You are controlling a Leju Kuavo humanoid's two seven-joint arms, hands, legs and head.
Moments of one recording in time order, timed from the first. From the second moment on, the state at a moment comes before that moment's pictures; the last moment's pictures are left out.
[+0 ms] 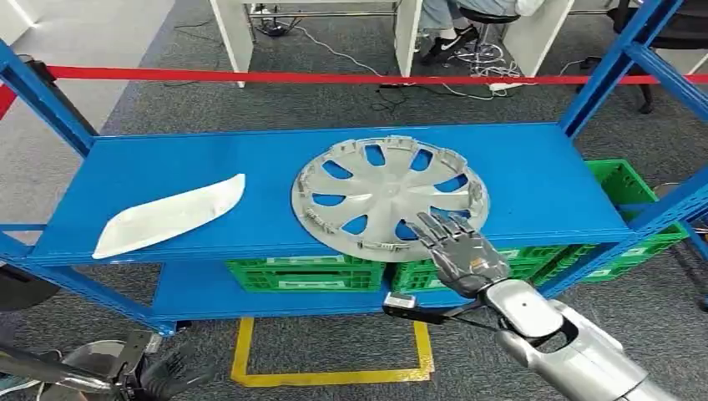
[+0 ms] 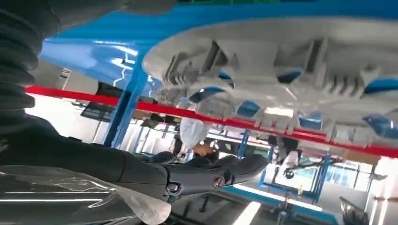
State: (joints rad) left arm -0.02 0.09 -0.32 -0.74 0.19 -0.08 -0.21; right arm -0.21 -0.36 0.67 -1.52 1.23 -0.14 0.19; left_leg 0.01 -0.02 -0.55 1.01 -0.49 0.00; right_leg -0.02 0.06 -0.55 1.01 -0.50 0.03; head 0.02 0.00
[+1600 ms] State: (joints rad) left arm -0.02 0.09 -0.32 -0.76 0.18 -0.10 -0.19; right arm -0.40 -0.32 0.77 -1.21 1.14 -0.07 0.15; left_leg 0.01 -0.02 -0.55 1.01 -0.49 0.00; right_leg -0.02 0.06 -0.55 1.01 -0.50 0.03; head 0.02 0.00
